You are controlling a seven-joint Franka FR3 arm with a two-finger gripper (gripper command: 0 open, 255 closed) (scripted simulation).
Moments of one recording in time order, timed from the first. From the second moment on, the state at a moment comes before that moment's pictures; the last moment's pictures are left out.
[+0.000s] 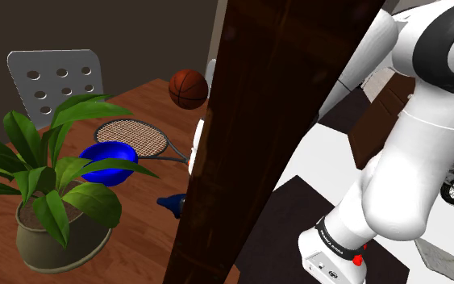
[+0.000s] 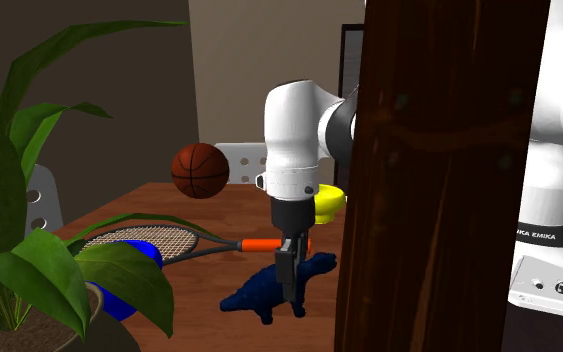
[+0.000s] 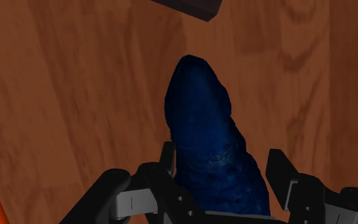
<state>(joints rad) 0.28 0.22 0.36 -2.57 0.03 2.75 0.32</state>
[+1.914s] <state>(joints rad) 0.26 -0.18 0.39 -2.50 0.22 2.31 0.22</state>
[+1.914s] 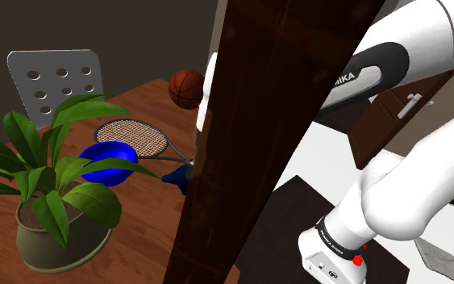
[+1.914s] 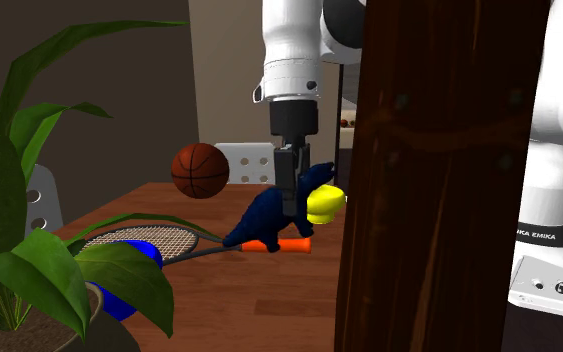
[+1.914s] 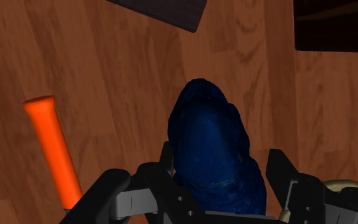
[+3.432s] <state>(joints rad) 0.35 0.70 0.32 -1.27 -0.12 1.91 0.35</state>
